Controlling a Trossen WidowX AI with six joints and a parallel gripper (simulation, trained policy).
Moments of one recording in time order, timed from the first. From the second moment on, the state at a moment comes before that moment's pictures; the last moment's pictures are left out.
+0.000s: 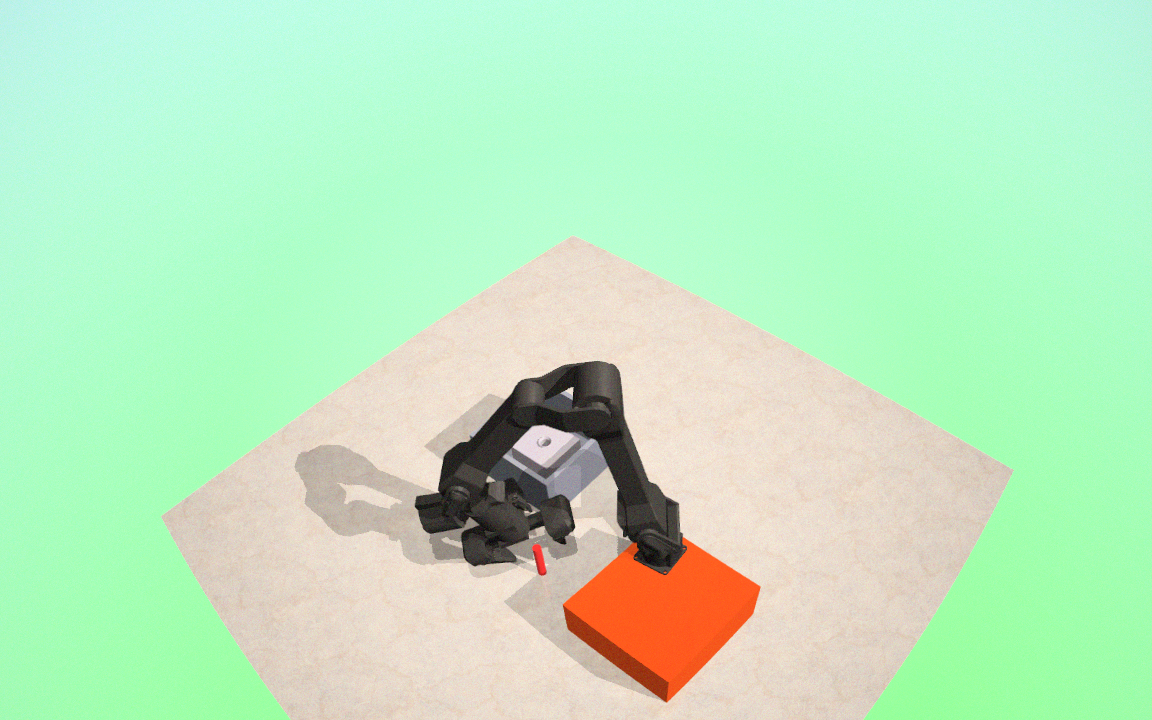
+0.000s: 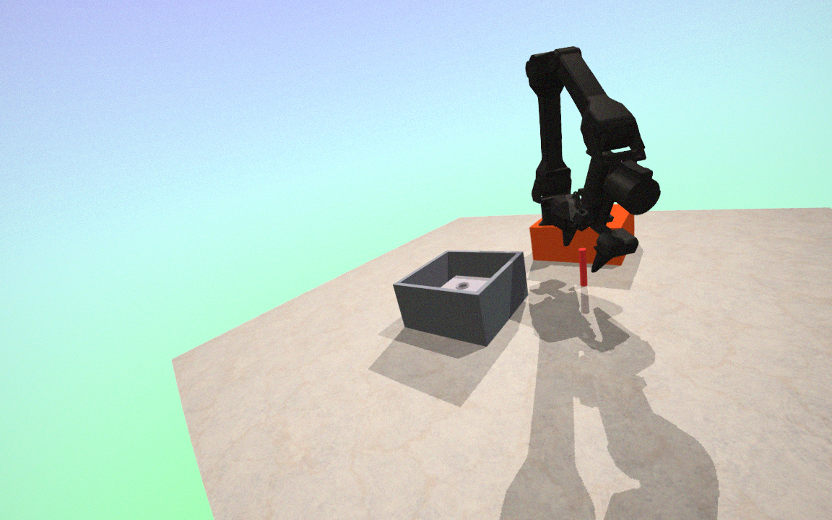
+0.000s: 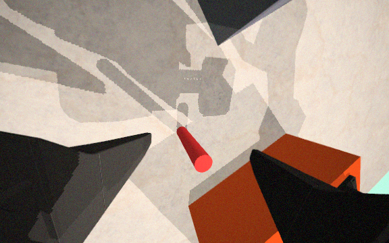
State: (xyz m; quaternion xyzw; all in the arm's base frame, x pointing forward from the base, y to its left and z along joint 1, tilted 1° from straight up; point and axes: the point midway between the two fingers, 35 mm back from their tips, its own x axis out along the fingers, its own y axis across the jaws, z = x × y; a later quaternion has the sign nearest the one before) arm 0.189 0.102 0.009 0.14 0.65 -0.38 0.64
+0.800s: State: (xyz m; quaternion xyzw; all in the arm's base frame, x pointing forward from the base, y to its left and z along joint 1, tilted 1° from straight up) arm 0.172 0.089 -0.044 0.12 0.67 -0.38 0.63
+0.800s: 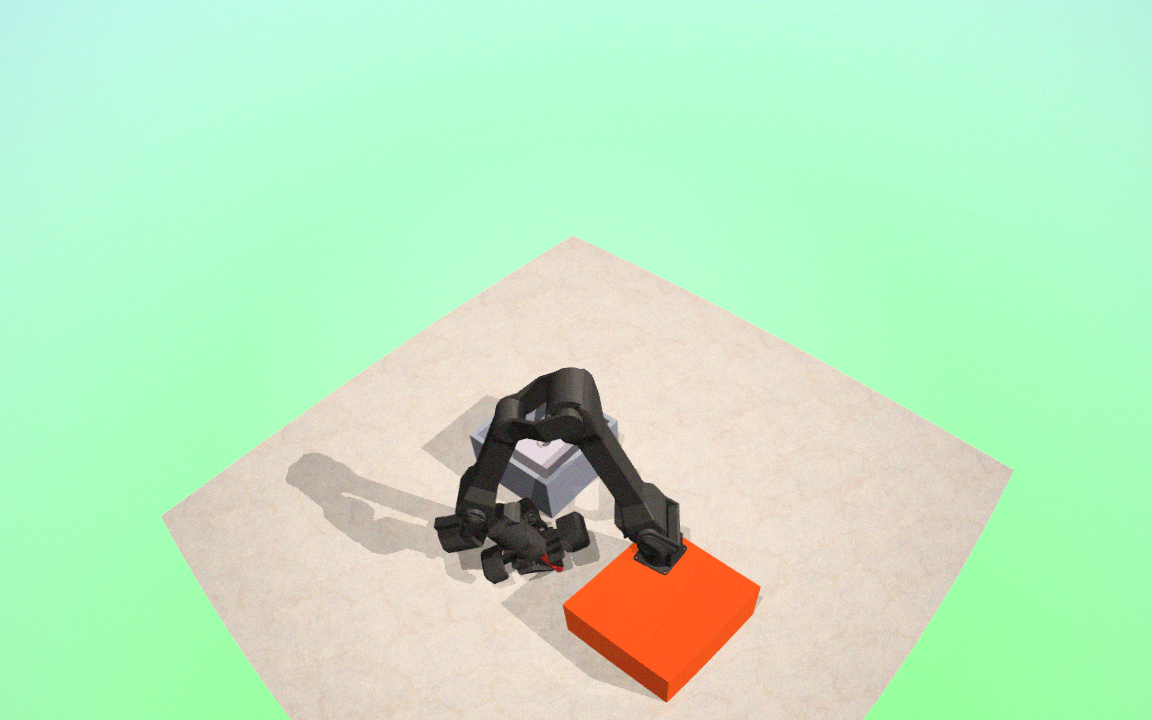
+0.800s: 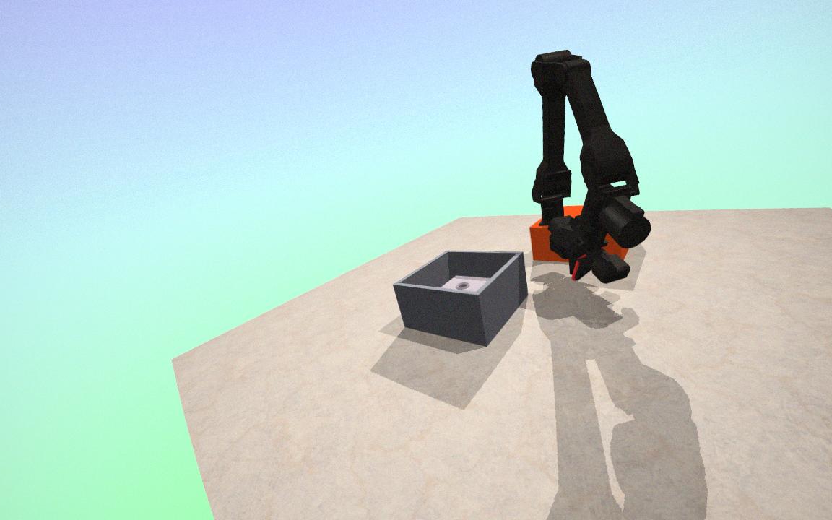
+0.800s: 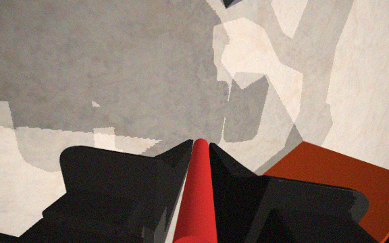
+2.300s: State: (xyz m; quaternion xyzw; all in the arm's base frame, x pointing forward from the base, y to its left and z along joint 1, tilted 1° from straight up) arm 0.272 0.003 0.092 0.18 0.55 -0.45 0.68
